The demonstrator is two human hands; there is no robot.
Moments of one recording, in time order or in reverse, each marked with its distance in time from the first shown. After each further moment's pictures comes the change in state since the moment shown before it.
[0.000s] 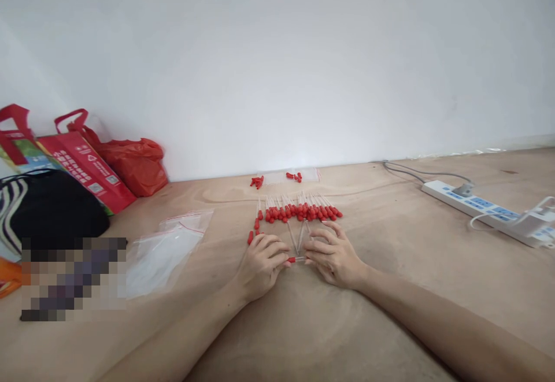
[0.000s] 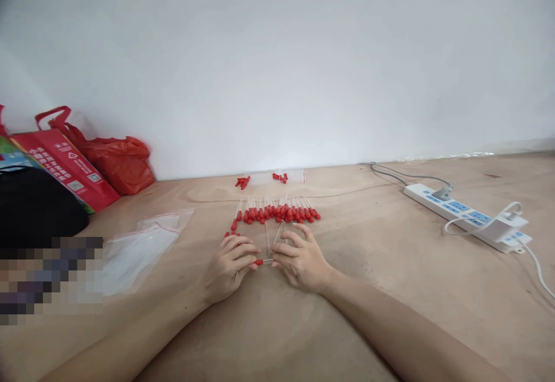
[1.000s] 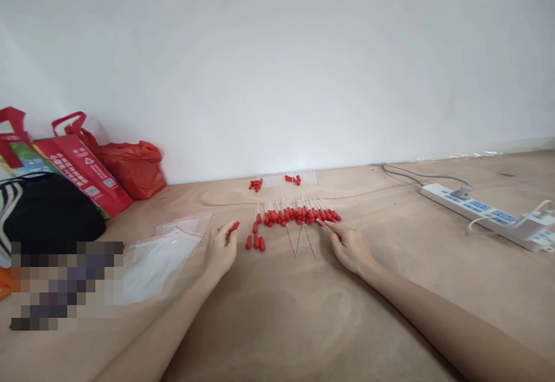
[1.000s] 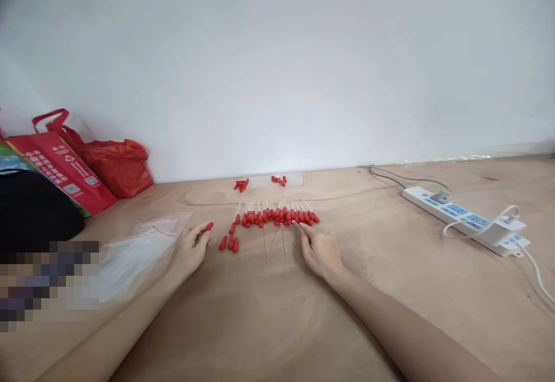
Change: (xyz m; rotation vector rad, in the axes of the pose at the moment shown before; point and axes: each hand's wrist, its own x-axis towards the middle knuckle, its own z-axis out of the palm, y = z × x) left_hand -0.021 -0.063 -0.022 -0.017 0.133 -1.001; right_hand -0.015 0.027 0.005 -0.066 -0.100 0.753
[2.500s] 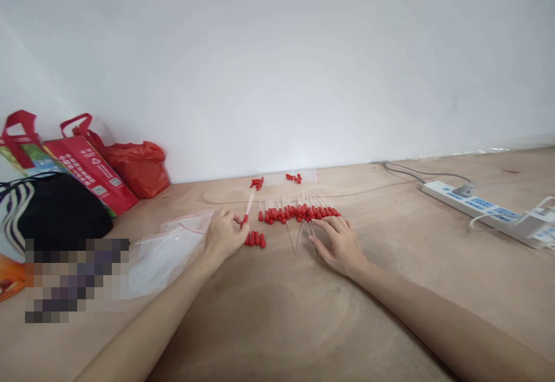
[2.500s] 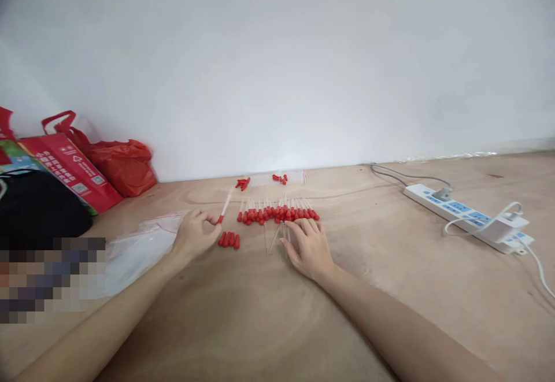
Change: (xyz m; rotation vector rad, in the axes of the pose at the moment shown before) left_hand 0.020 0.031 -0.013 0.285 -0.063 0.131; right_hand -0.001 -0.016 -0.003 -0.036 0.143 -0.309
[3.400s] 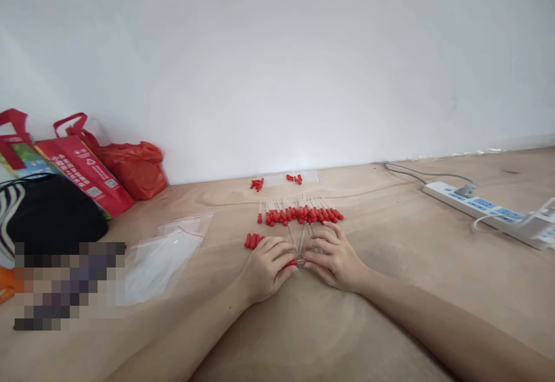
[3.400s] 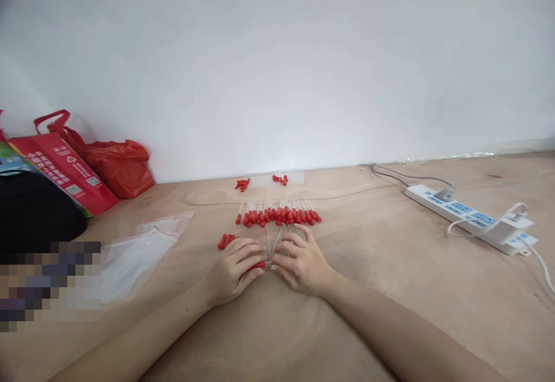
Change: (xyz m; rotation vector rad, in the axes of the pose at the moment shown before) left_hand -0.054 0.041 0.030 -0.238 0.042 0.914; right_hand 0.001 -0.016 -0.006 0.170 -0.058 -0.376
